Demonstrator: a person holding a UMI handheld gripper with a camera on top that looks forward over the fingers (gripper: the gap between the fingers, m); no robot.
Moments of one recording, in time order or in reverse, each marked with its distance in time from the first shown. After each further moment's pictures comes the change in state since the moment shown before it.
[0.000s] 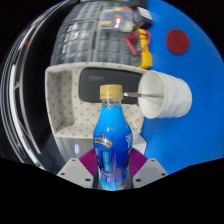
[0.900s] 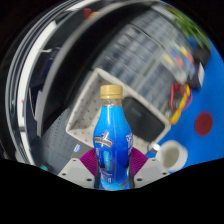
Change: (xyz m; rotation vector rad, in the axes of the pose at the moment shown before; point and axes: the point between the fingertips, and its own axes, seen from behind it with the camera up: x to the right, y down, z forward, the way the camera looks) arm -0.069 -0.070 -0.025 0.047 0.052 -0.544
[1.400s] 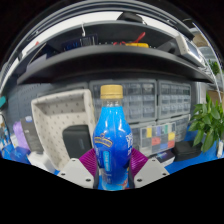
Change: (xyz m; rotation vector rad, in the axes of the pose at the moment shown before) arm 0.115 -0.155 -0.030 0.204 0.294 -0.858
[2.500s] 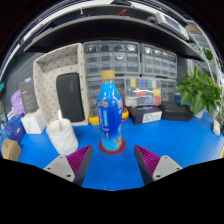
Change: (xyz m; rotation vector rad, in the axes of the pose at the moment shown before) arm 0.050 0.182 -0.082 -0.226 0.061 -0.014
